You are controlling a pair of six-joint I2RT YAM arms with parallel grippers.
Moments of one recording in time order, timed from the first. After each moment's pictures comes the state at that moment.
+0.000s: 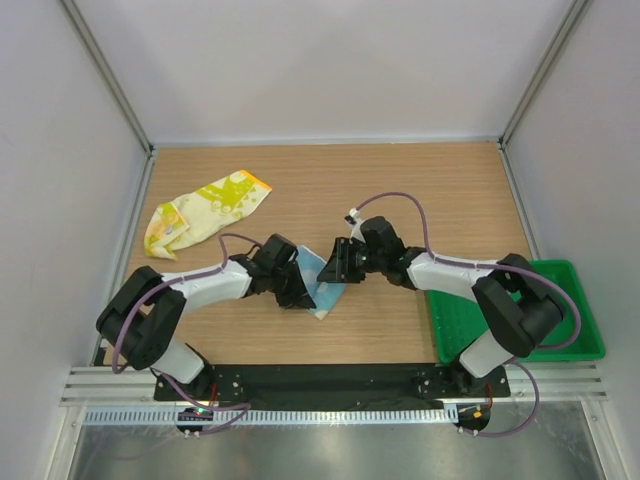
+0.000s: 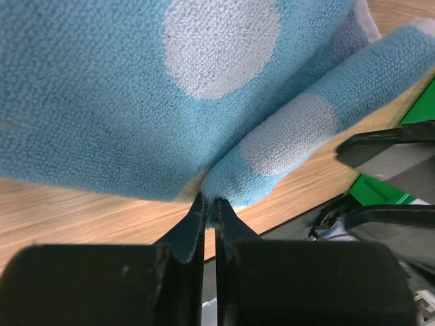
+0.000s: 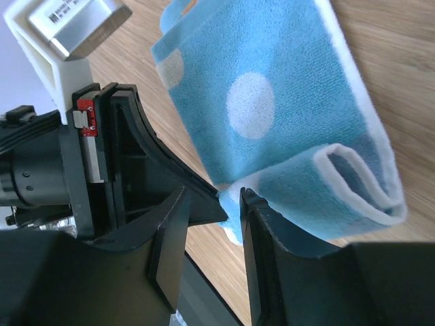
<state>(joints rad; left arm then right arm) -0.68 1.50 0.71 -0.25 0.30 -1.04 0.66 1.55 0.75 0.13 -0.45 0.75</state>
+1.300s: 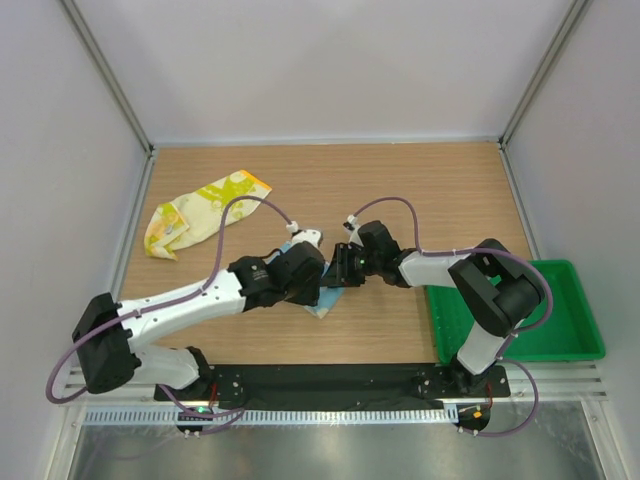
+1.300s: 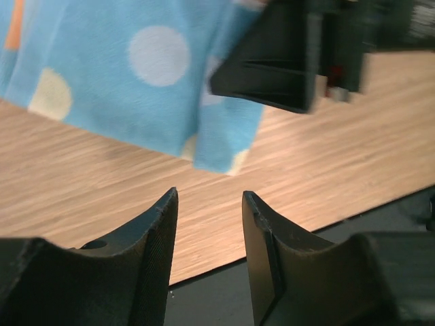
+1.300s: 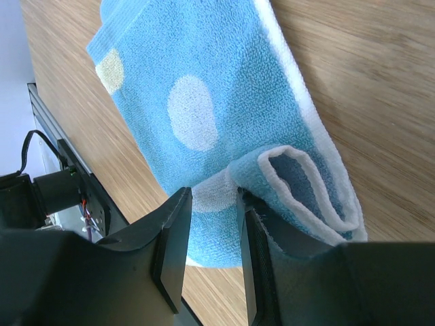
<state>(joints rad) -0.97 1.31 0.96 -0.64 -0.24 -0.70 0.63 1.71 0.74 0.22 -0.47 0.72</state>
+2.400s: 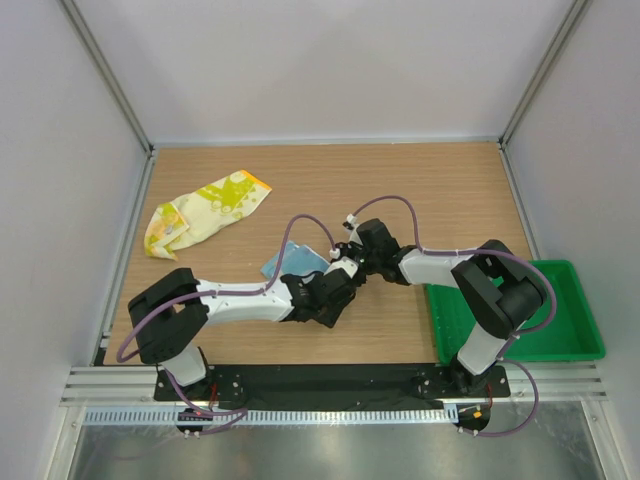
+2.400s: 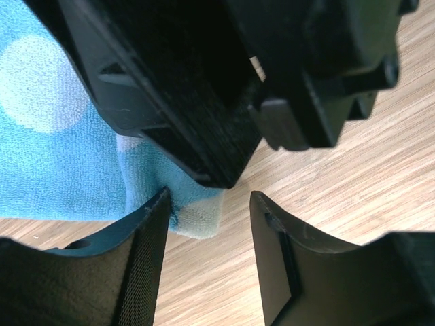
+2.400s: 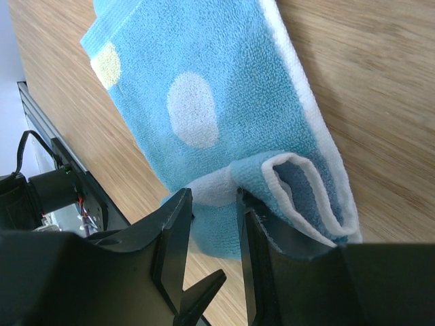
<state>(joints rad) -1.12 1.64 0.93 -0.37 -0.30 -0.47 0.63 1.69 0.77 0.14 -0.47 0.71</state>
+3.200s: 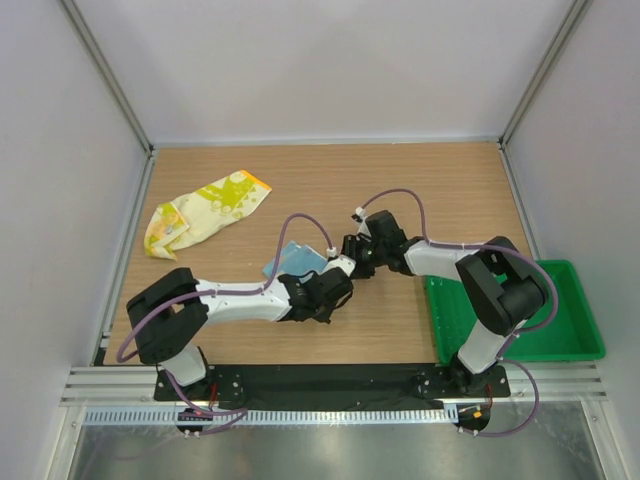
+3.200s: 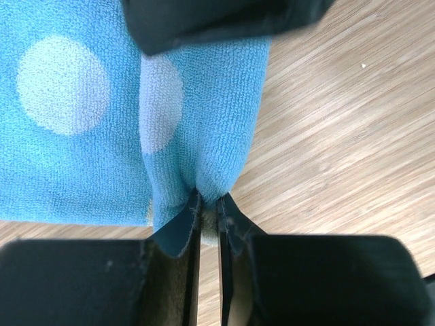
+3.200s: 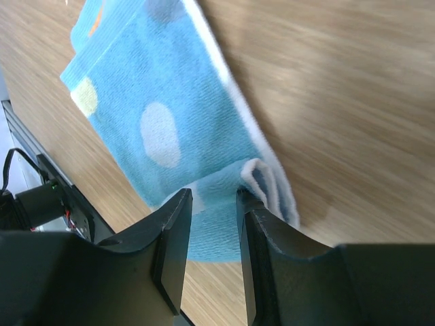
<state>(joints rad) -1.12 1.63 0.90 -0.32 -0.30 -0.47 0.56 1.70 0.82 0.05 -0.46 0.63</state>
